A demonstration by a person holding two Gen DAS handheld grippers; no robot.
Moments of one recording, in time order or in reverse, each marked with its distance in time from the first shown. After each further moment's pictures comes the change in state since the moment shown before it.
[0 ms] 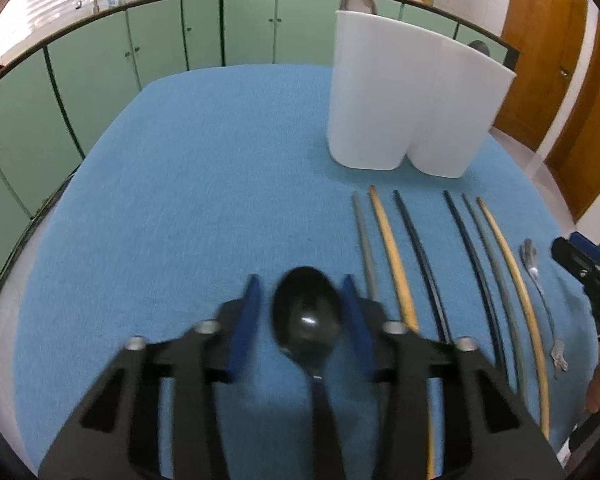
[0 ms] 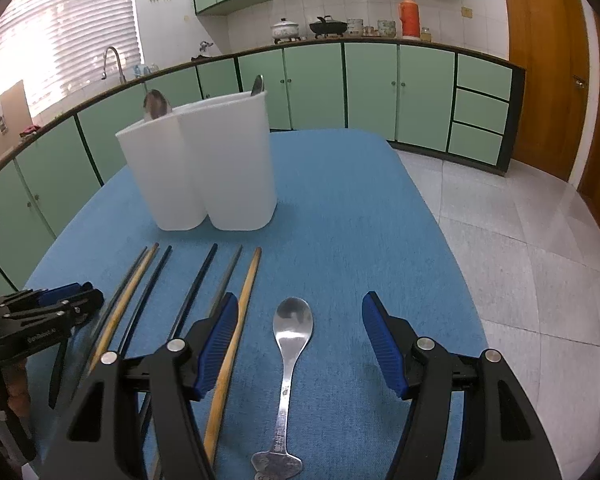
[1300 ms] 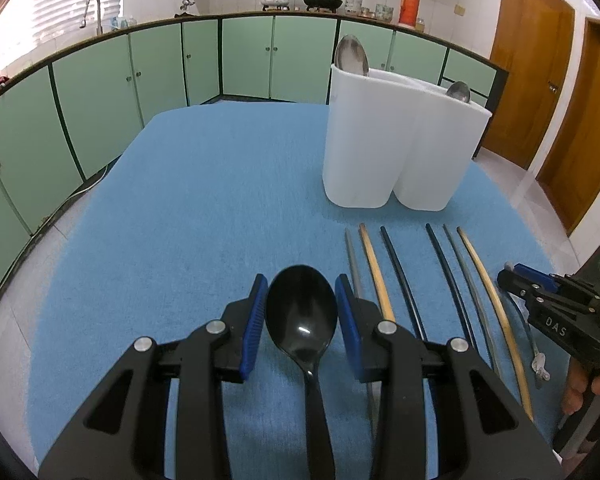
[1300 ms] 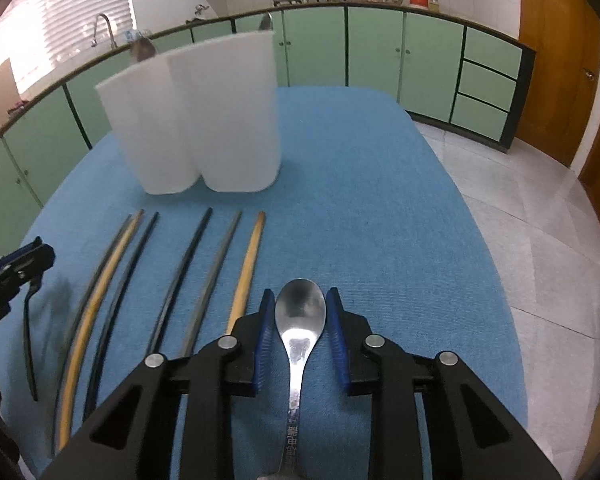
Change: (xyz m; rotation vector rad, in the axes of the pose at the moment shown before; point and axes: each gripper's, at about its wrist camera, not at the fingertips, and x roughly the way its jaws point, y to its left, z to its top) left arm -0.030 0.000 0.003 0.003 -0.114 -0.008; right arm 0.027 0.016 0.000 -0.013 0.130 -0.019
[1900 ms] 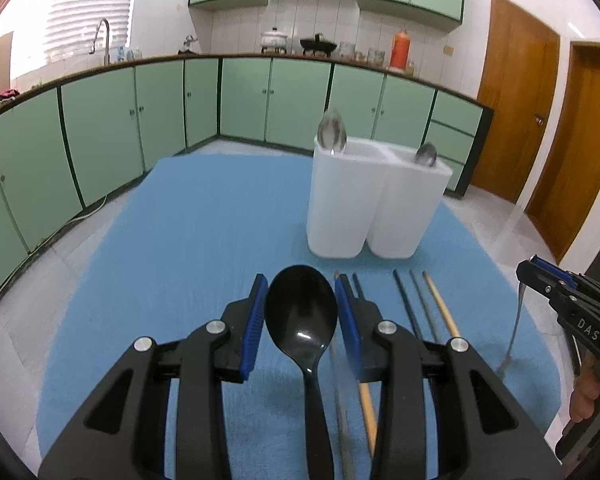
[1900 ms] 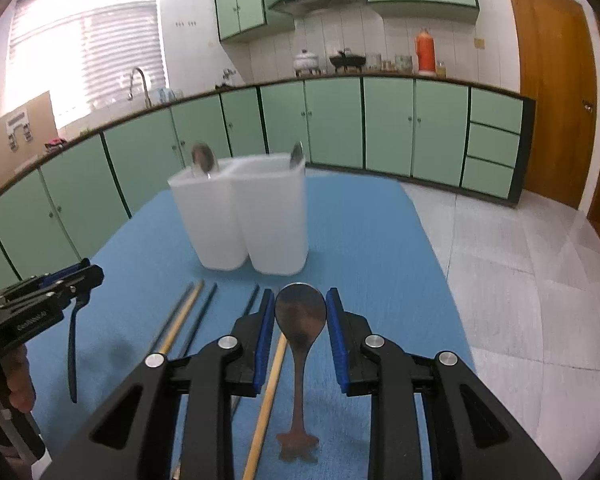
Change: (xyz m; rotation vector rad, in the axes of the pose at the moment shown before) left arm -0.051 -0.008 0.009 -0.017 -0.172 -0.035; right arm -0.090 0.007 0.005 -0.027 -0.264 0.076
